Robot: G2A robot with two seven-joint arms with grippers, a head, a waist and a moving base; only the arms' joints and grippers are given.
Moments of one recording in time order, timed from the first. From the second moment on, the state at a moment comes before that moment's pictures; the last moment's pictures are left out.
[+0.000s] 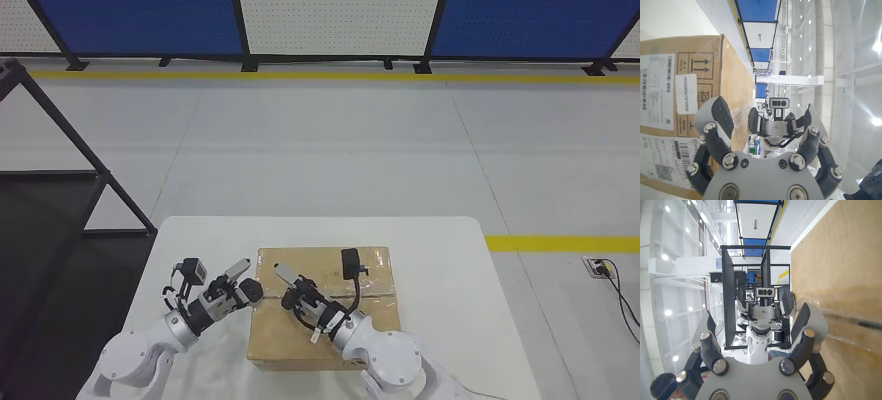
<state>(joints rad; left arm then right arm) 1.11 -1.12 -1.45 -1.49 -0.45 -0.06 -0.77 -0.89 -1.41 0.87 -1.57 0.25 0.14 0.20</state>
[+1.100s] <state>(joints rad) 1.11 -1.11 -1.45 -1.50 -0.46 -0.06 -0.77 -1.04 -1.41 1.04 -1.67 0.17 0.24 0.14</state>
